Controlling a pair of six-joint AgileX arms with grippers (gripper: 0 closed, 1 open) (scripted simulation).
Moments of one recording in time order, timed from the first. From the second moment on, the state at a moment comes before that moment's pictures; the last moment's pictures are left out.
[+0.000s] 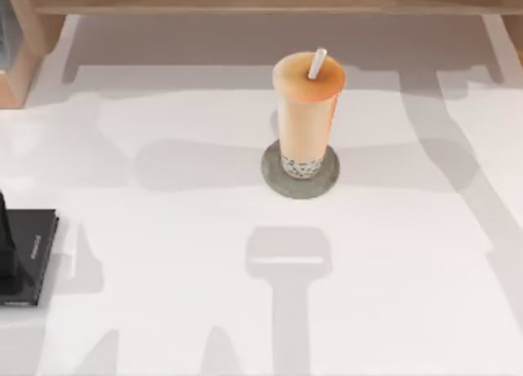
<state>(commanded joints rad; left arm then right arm) 0.00 0.00 0.00 0.00 0.00 0.00 0.28 1.56 1.45 0.11 0.30 0.02</state>
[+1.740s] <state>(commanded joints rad) 0.00 0.00 0.00 0.00 0.00 0.00 0.21 1.95 1.92 0.03 0.24 0.01</state>
